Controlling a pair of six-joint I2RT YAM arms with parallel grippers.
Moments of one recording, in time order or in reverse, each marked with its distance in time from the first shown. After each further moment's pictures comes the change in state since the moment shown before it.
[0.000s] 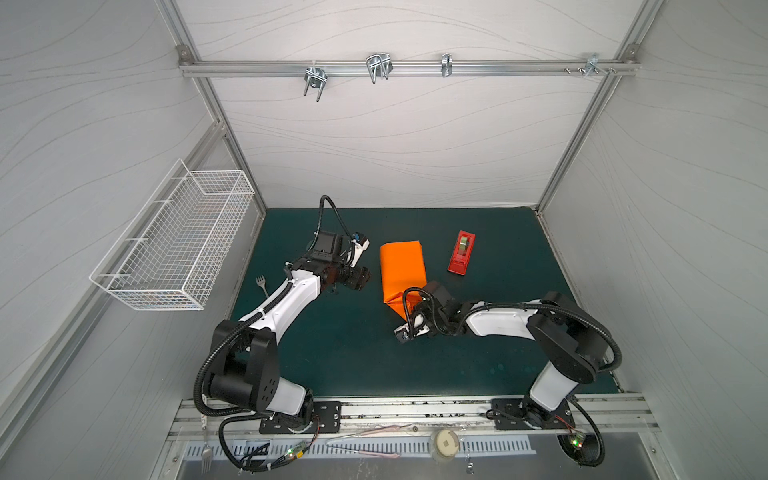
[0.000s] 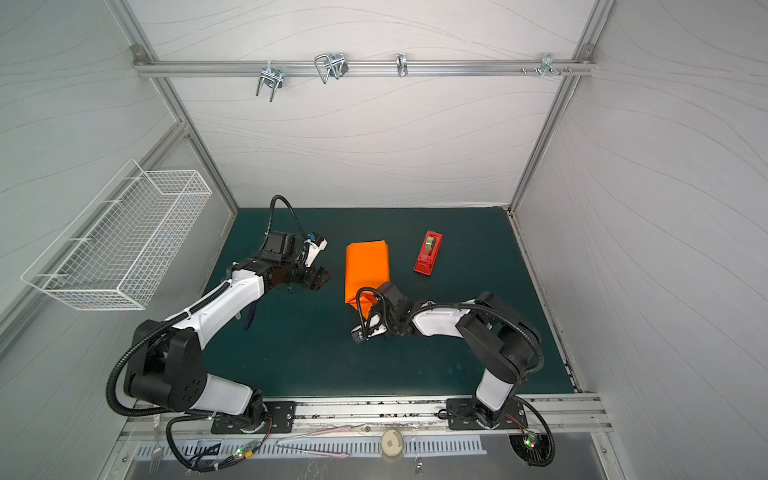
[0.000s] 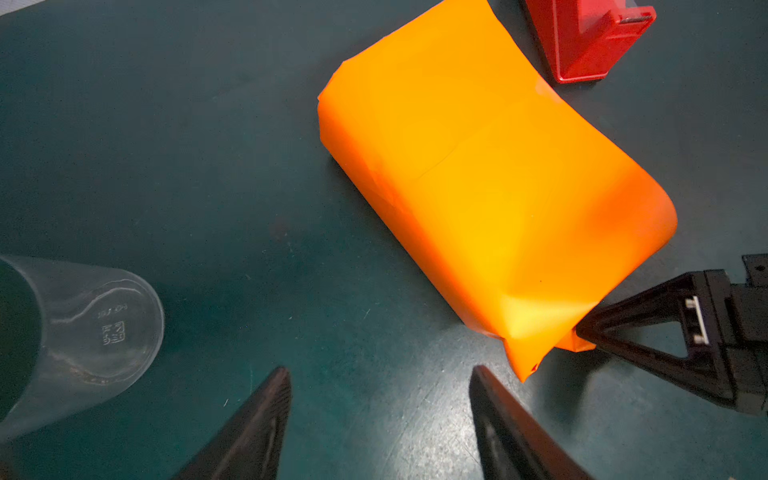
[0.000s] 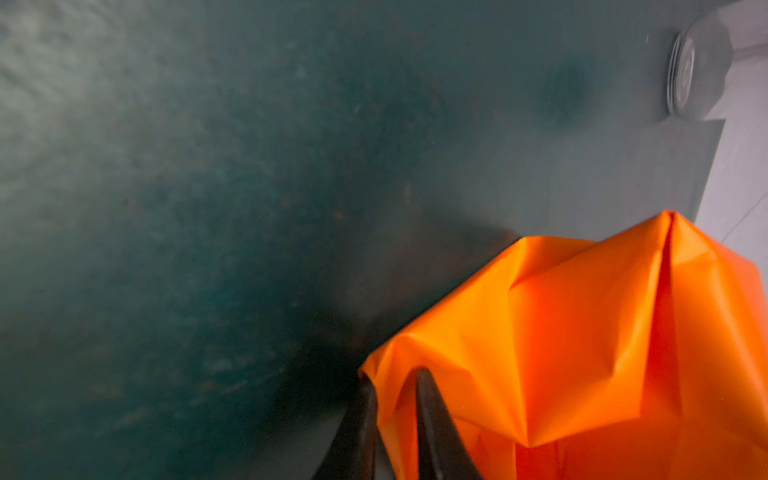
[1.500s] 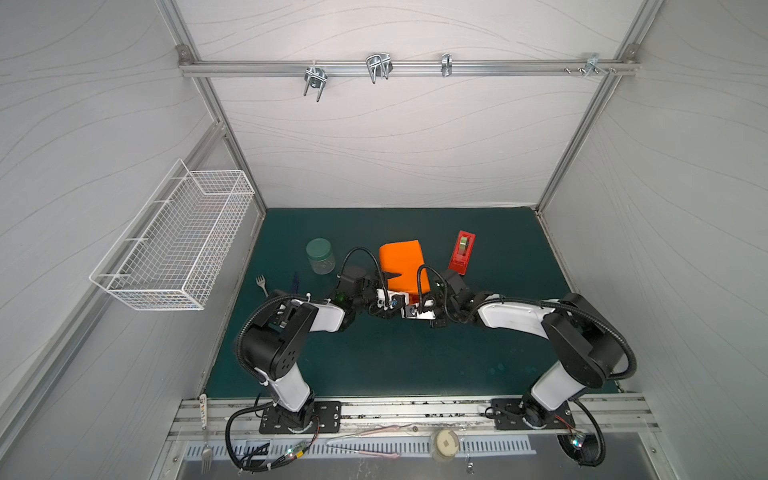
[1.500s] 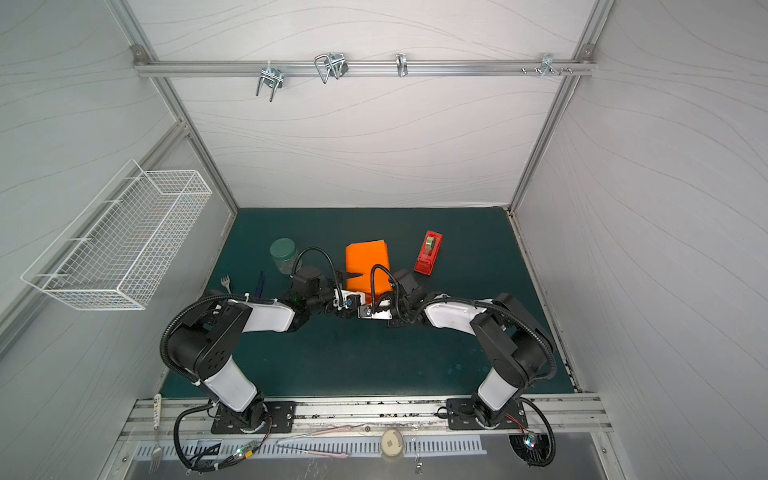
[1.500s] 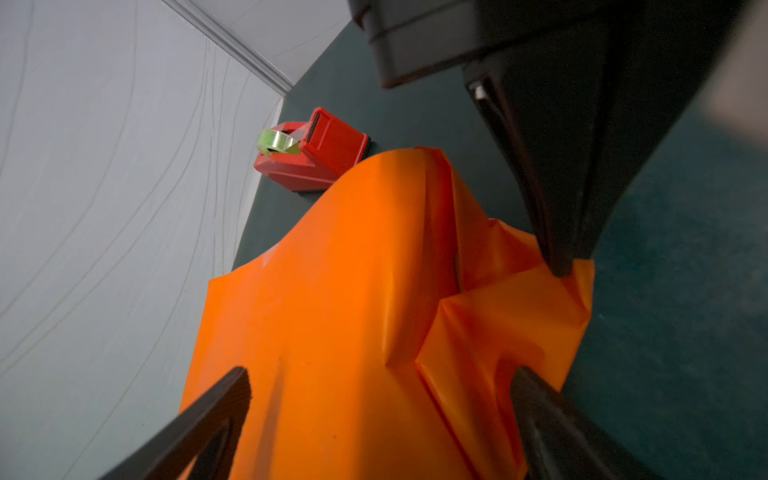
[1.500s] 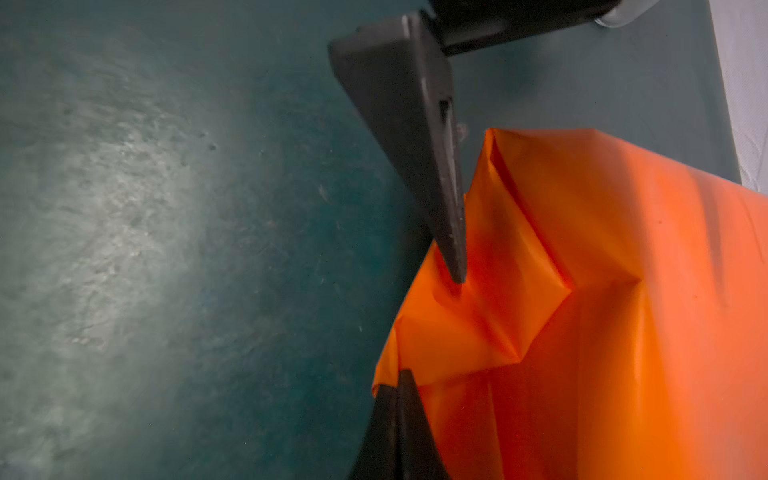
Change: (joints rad) left arm -0.198 0.224 -0.441 1.097 0.303 0.912; right arm -0.142 -0.070 0.009 -0.052 -0.227 0.351
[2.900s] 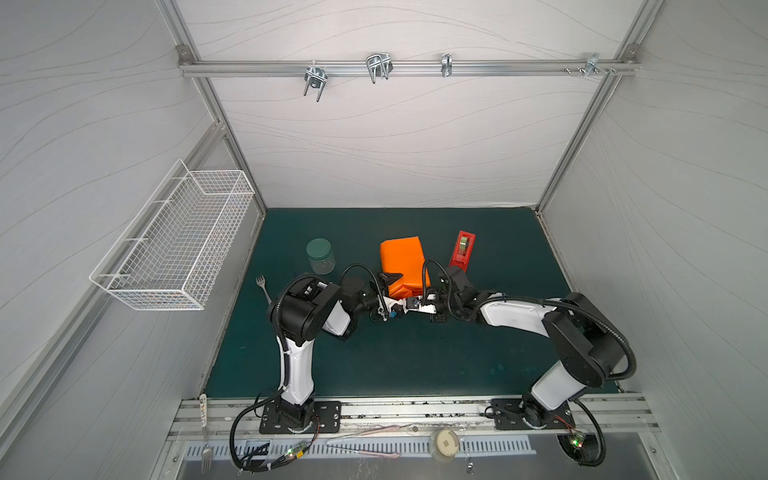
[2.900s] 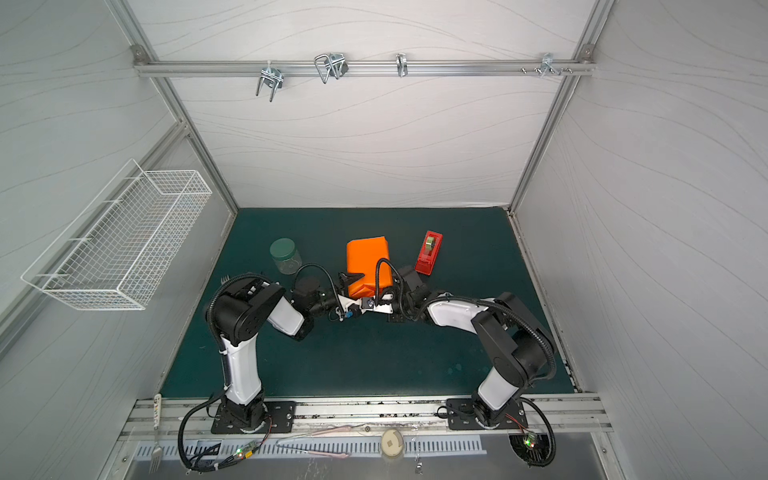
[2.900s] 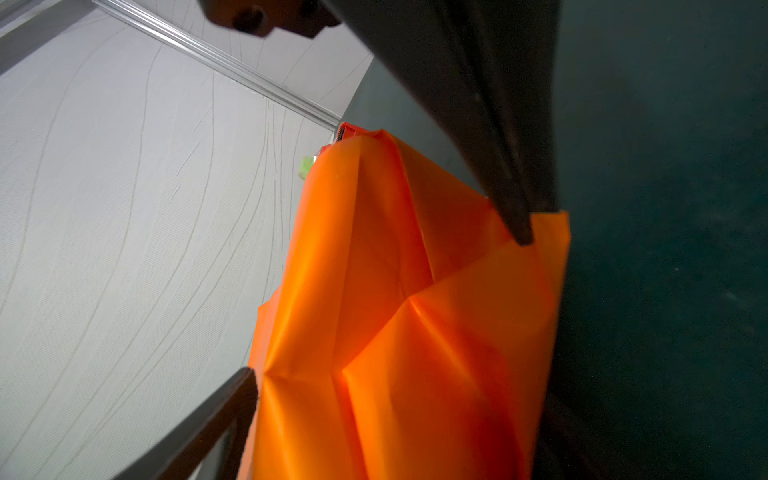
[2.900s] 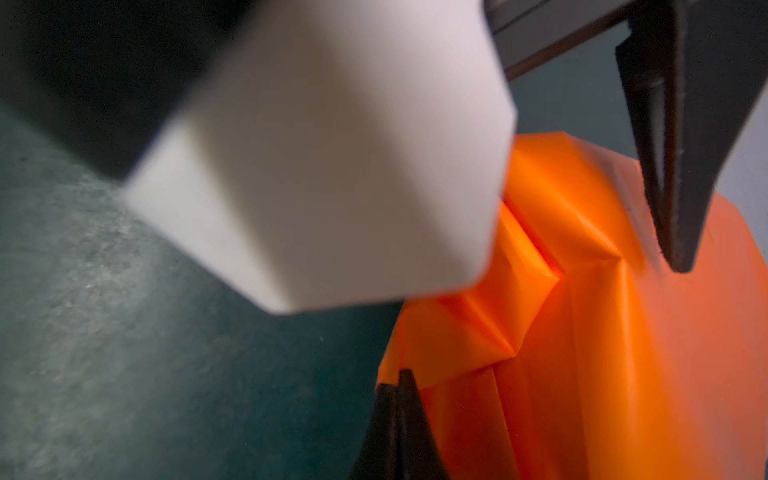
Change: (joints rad) left arm 0.002 0.300 -0.050 0.568 -0.013 0.105; right arm -0.031 0.000 -0.010 0.078 -0.042 0.056
